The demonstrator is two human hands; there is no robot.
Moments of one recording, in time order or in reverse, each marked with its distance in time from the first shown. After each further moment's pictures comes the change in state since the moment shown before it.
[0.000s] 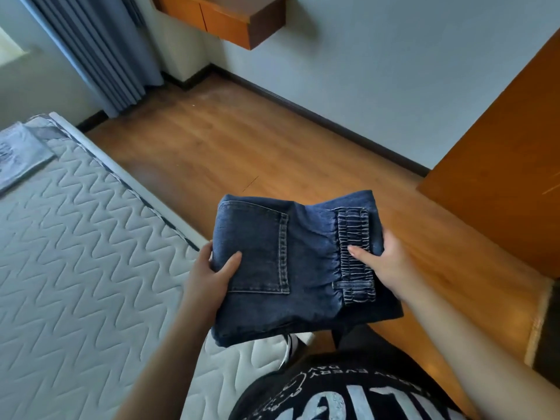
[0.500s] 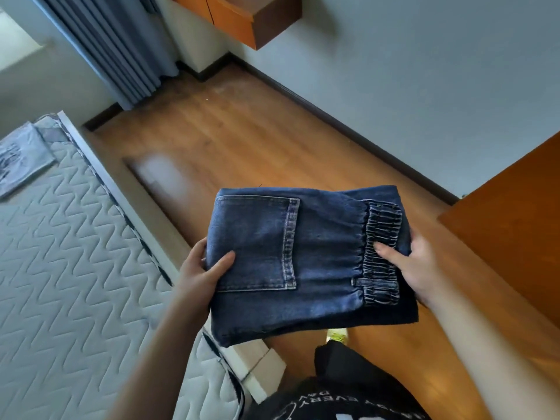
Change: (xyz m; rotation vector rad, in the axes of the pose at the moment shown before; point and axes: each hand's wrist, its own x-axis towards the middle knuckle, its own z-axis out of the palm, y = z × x) left_hand 0.138 0.108 0.152 -0.235 0.048 -0.124; right_hand 0.231 -0.037 -0.151 0.269 -0.142 0.005
